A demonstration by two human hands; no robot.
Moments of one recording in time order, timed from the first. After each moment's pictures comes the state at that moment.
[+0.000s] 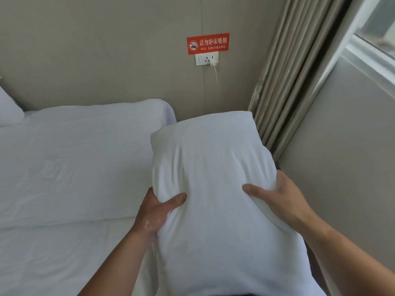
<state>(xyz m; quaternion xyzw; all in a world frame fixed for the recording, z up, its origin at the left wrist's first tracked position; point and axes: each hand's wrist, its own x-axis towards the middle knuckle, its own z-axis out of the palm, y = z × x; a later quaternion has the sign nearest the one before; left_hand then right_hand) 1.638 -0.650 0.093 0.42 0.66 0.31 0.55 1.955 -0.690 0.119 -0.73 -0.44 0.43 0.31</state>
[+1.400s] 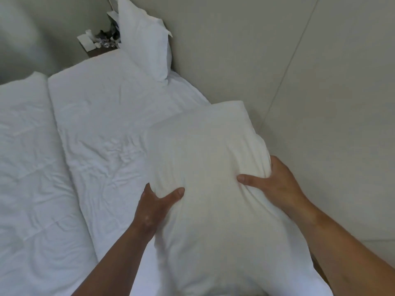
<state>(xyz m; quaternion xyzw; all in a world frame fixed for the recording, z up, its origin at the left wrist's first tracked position) 1.446 -0.179 0.078 0.03 0.78 0.53 0.32 1.624 0.072 0.106 -0.44 -0.72 0.53 0.08</state>
